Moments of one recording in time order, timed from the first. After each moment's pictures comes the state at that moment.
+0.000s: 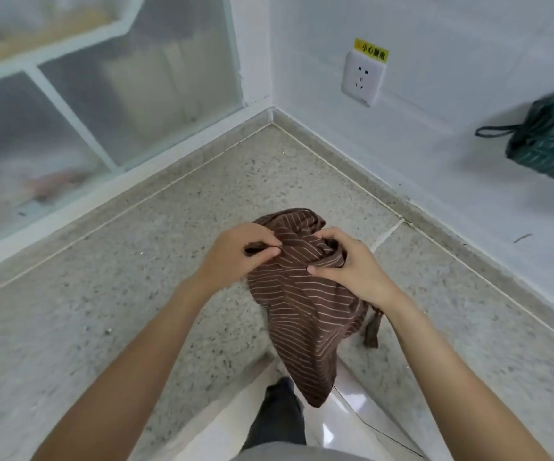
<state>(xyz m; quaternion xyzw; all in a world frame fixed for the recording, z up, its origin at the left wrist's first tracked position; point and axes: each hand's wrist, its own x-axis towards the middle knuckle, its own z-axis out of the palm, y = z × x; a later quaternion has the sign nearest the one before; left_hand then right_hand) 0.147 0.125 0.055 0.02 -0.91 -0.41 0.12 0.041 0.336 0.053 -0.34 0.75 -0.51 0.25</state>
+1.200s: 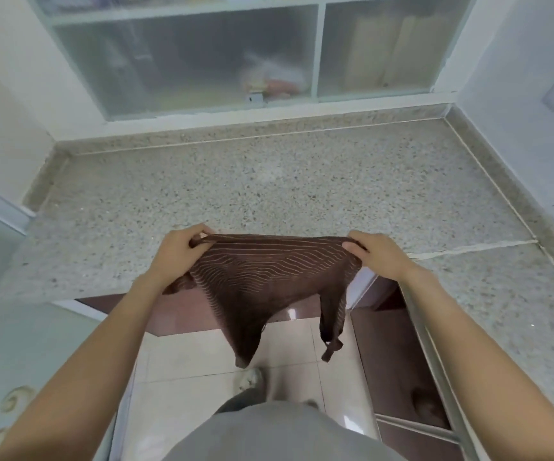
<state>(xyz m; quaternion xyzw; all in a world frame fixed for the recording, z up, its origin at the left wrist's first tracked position) 0.576 0.188 0.042 0.47 -0.82 -0.27 0.19 0.217 0.327 0.028 -0.64 0.71 -0.15 0.24</state>
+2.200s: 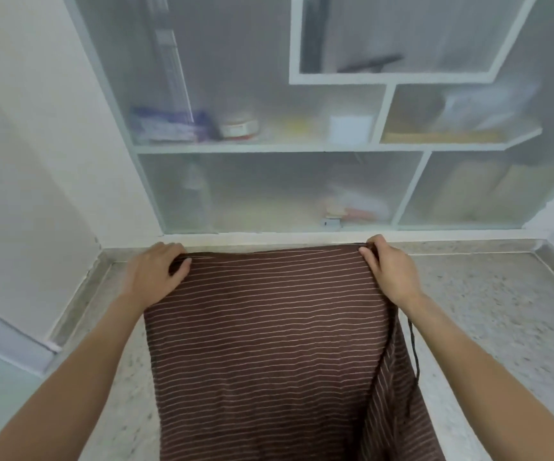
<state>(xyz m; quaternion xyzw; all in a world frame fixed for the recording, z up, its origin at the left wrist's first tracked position) 0.695 -0.167 0.104 0.43 -0.86 0.07 0.25 0.281 -0.043 0.104 -0.61 0.76 -0.23 -0.01</state>
